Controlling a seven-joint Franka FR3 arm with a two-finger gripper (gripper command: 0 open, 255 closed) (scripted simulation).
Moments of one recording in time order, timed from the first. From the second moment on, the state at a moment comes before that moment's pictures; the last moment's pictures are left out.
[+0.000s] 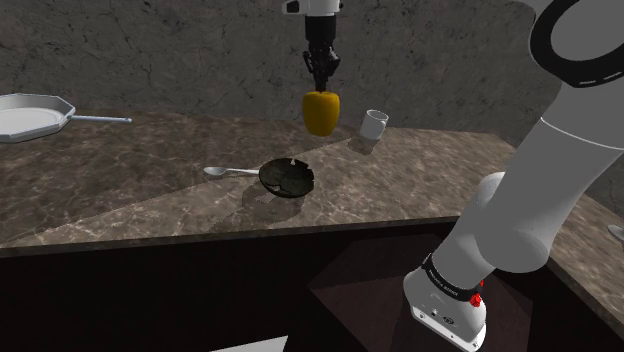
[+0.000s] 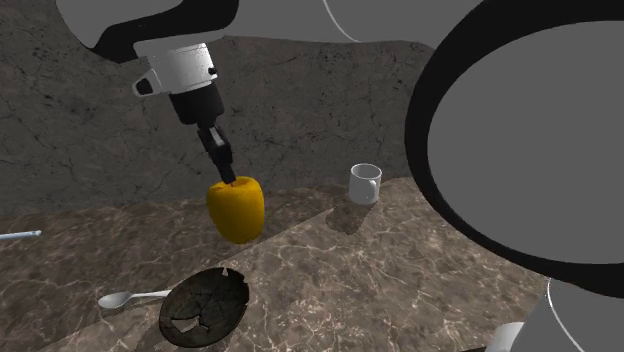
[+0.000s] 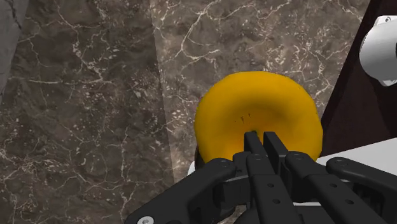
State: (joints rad) arm 0.24 0.04 -0.15 -1.63 -0.09 1.48 -1.31
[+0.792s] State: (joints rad) arm 0.35 0.04 -0.05 -1.57 -0.05 1.39 -1.10
